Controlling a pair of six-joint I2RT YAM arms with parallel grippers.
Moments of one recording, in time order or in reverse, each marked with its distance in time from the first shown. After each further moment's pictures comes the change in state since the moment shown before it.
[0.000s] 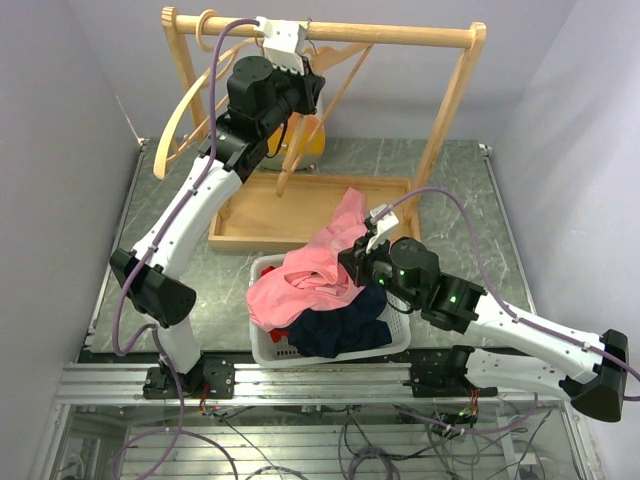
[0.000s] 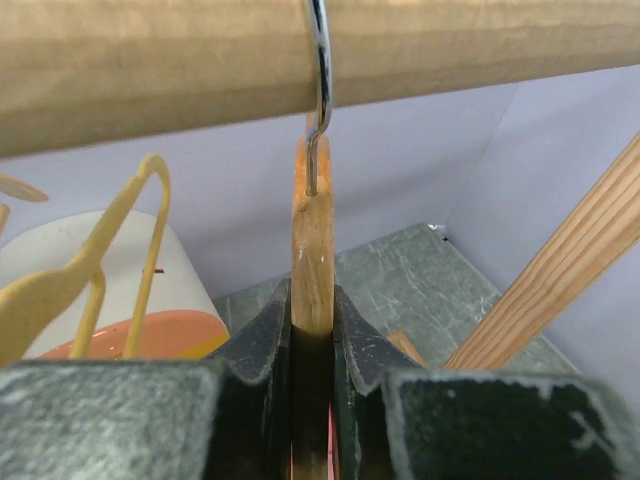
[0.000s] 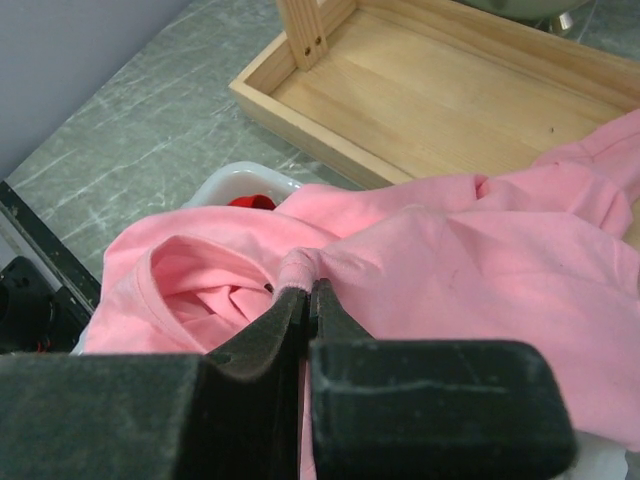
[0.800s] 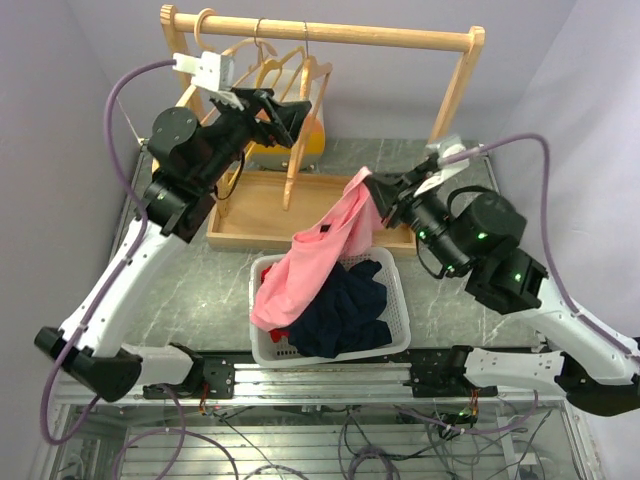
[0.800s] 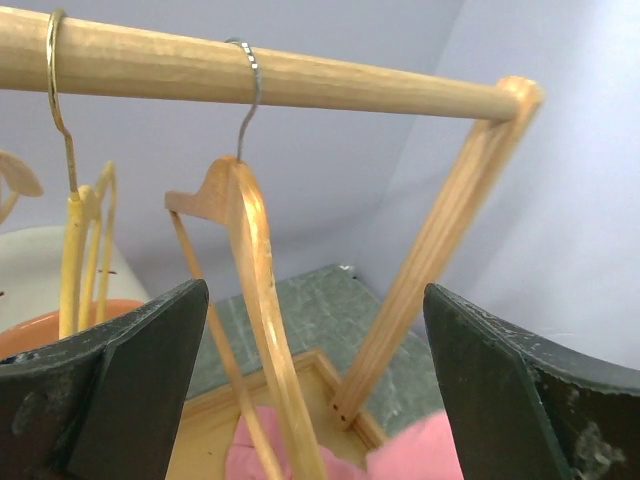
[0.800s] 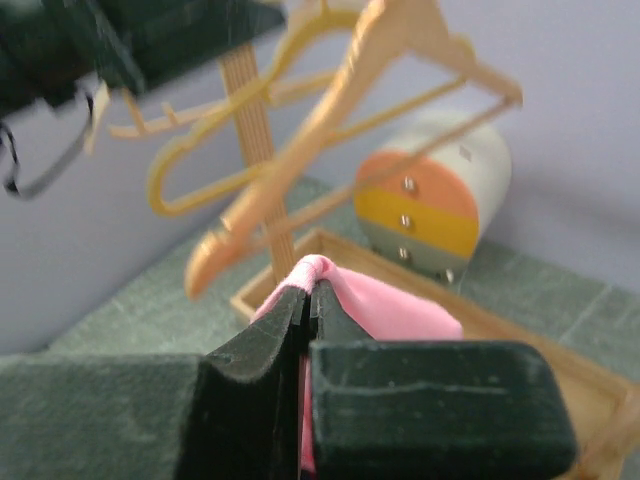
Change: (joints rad) left arm 0.032 -0.446 -0.462 0.207 0.109 -0.154; right arm 0.013 0.031 0.506 -0.101 0.148 -0.235
